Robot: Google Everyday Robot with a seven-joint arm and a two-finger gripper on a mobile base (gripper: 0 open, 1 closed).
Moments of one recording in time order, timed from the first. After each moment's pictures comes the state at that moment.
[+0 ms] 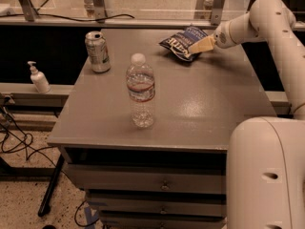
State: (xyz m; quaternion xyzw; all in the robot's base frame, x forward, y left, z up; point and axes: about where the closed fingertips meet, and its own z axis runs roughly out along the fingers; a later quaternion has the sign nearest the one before) arm 0.849 -0.207 0.840 -0.30 0.84 0.14 0.42
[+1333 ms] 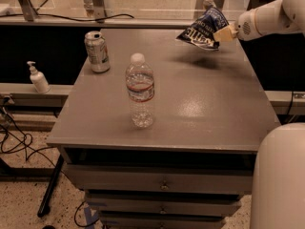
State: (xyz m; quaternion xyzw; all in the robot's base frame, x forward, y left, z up) arm 0.801 -0.241 0.899 -0.31 0.83 0.15 0.44
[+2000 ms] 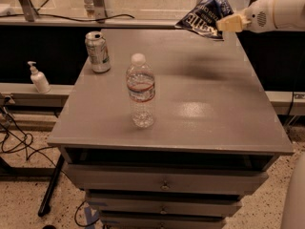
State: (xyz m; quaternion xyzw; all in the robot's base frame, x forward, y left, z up) arm 0.750 -0.228 0.961 -0.34 0.78 0.21 0.49
